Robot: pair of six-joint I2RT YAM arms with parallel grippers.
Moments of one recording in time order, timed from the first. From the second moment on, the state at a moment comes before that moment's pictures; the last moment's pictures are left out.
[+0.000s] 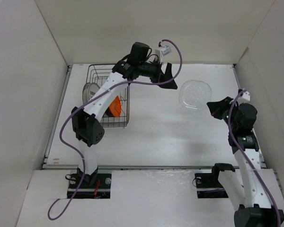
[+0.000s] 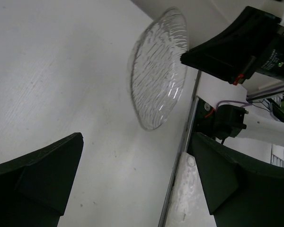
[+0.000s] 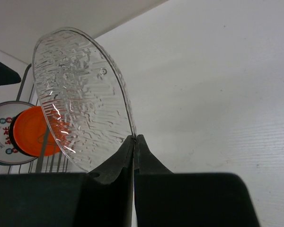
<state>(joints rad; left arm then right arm) -0.58 1.96 2.08 -0.65 0.81 -0.20 -0.08 0.68 0.66 -0.17 -0.29 0.54</state>
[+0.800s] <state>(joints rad) -0.69 1.98 2.07 -0.63 0.71 -0.20 0.07 0.75 0.70 -0.07 -0.31 0.57</state>
